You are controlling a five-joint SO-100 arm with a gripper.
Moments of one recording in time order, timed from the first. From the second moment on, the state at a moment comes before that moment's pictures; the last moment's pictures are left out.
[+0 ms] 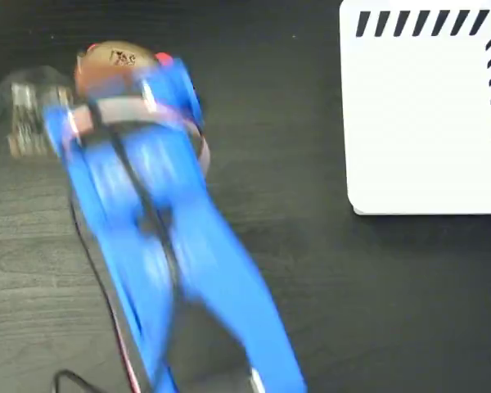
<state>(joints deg) -11.8 82.8 77.8 79.3 24.4</state>
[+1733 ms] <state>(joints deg) -12.6 46.2 34.3 101.7 20.9</state>
